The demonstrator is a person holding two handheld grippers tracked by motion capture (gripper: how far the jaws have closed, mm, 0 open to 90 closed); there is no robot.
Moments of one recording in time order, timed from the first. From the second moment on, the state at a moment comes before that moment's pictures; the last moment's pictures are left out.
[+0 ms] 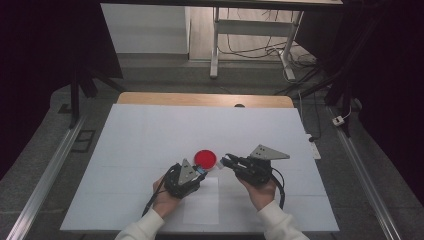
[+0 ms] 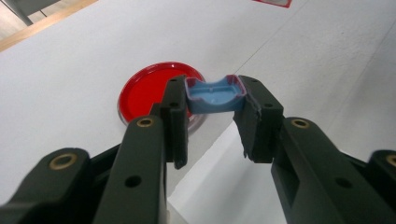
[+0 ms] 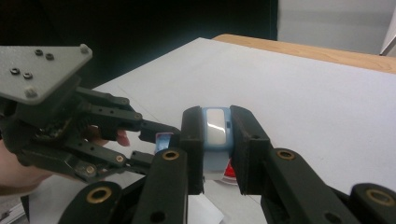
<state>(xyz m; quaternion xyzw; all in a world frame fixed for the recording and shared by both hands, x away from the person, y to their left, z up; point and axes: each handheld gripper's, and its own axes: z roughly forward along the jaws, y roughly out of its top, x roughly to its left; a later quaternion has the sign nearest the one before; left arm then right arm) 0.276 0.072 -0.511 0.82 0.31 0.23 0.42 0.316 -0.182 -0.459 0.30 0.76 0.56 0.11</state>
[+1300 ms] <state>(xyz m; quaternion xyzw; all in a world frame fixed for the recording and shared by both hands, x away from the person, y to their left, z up) 0.234 0.189 -0.510 0.80 0.38 0.23 0.41 0.318 -0.182 -0.460 0.26 0.78 0.55 0.12</state>
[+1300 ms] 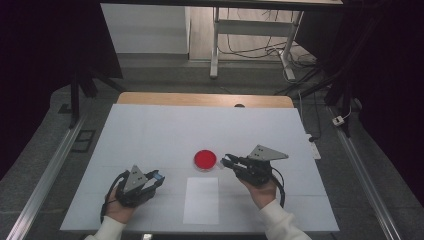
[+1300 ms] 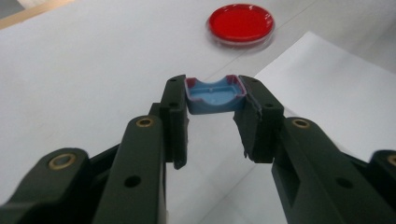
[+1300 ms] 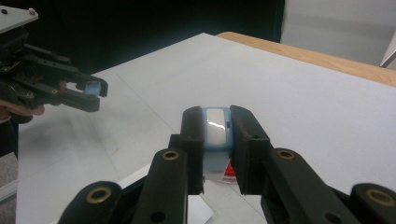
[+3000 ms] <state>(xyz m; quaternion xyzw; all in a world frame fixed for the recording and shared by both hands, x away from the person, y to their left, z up) 0.234 0.209 -0.520 0.78 0.41 0.22 0.41 0.380 -0.138 -0.461 0.24 0.84 0.48 0.10</state>
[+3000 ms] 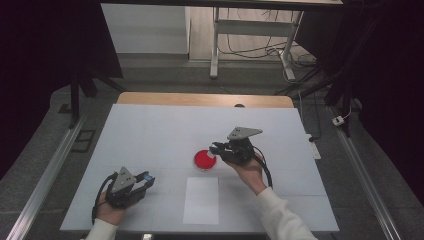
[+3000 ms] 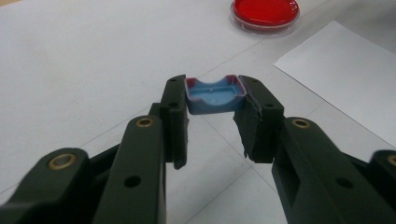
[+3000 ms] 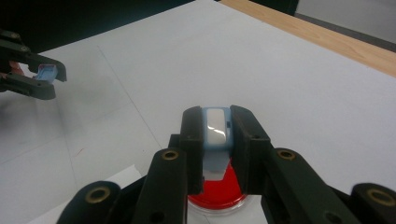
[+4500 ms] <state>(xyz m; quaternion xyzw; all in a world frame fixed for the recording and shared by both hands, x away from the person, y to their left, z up) 0.236 0.207 -0.520 0.79 0.40 0.22 0.41 0.398 -0.109 -0.490 0.24 0.87 0.42 0.11</state>
